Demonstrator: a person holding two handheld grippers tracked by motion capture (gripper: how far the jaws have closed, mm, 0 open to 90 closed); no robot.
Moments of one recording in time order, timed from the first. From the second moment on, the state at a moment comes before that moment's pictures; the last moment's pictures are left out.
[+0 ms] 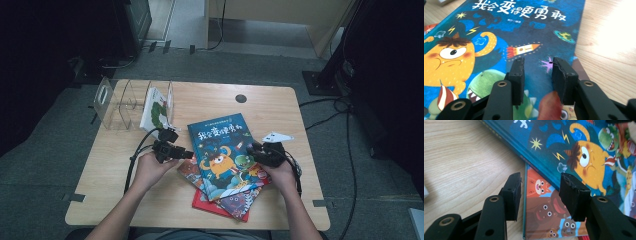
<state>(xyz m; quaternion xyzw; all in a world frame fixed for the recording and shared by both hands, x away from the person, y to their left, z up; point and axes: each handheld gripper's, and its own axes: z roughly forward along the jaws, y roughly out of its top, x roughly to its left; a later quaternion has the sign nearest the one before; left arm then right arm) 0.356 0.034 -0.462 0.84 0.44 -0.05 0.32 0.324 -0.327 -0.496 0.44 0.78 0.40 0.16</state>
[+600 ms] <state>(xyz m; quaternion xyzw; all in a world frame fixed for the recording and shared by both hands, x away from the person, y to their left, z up) 0.342 0.034 -0.485 0.83 0.43 -0.07 0.34 0.332 -0.348 -0.501 0.50 0.76 0.38 0.19</state>
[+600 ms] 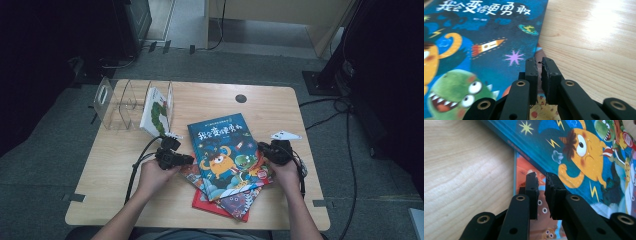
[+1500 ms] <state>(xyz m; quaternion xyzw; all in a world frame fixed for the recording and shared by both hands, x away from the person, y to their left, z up) 0.310 0.044 -0.487 0.83 0.44 -0.07 0.35 0.349 -0.314 -0.499 0.49 0.77 0.38 0.15</state>
